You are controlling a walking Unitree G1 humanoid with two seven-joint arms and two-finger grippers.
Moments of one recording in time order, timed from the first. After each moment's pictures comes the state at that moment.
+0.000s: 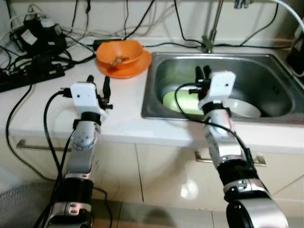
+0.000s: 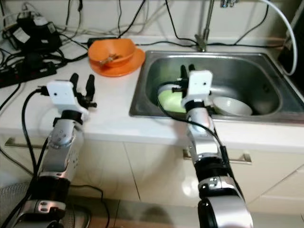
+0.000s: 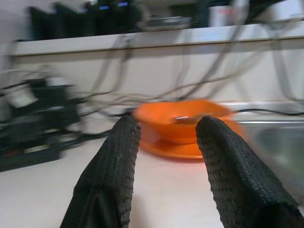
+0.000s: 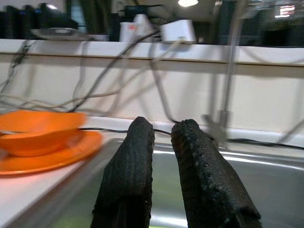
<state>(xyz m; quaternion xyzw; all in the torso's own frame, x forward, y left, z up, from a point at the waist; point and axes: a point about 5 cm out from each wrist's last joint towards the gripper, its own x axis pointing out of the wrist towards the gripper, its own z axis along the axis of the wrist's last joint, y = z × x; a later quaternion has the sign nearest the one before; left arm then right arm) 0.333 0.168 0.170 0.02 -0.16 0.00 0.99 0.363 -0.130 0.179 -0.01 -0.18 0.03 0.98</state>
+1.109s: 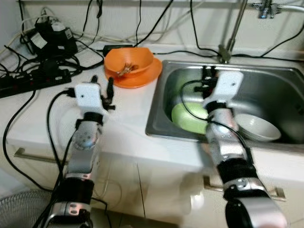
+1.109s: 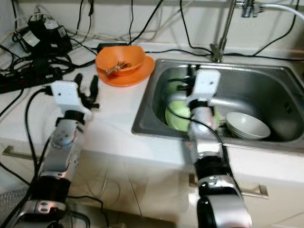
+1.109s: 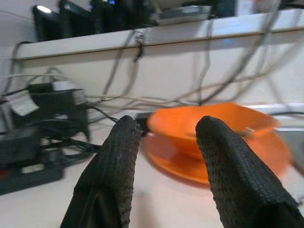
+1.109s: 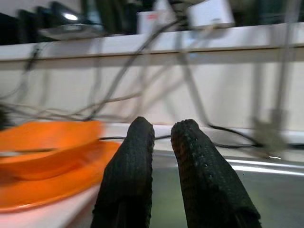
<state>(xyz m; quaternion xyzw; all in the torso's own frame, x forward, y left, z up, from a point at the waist) 0.333 0.176 0.170 0.03 -0.16 0.01 0.99 0.363 -0.111 0.178 0.02 -0.17 0.05 0.98</state>
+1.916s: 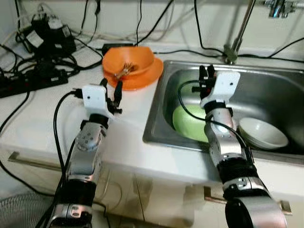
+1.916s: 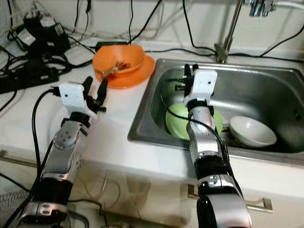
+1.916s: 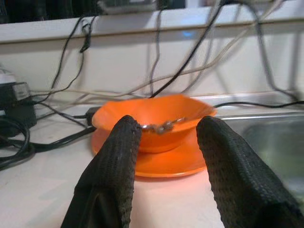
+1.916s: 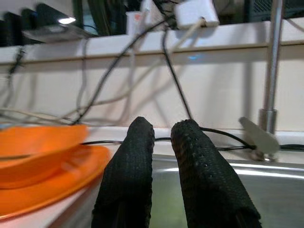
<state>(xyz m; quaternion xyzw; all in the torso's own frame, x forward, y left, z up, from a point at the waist) 0.329 0.153 0.169 0.01 -0.13 -0.09 0.99 0.364 -0.121 0.178 0.02 -0.17 0.04 0.98</state>
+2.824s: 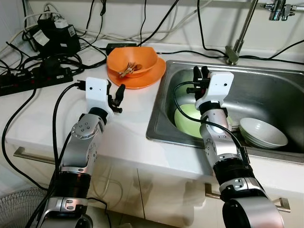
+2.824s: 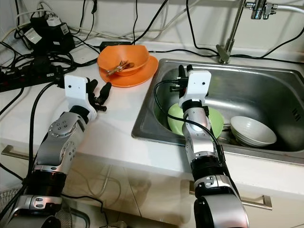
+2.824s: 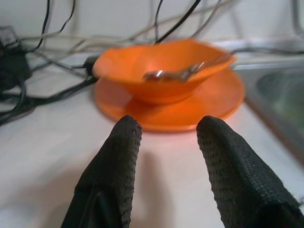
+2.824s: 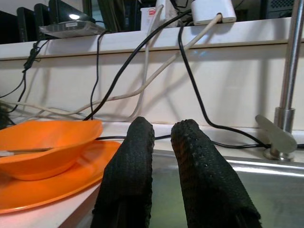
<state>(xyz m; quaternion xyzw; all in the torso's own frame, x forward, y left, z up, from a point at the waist) 0.345 0.158 0.167 0.03 -0.01 -0.09 1.00 0.364 -0.117 0.177 0.02 -0.17 0.04 0.98</state>
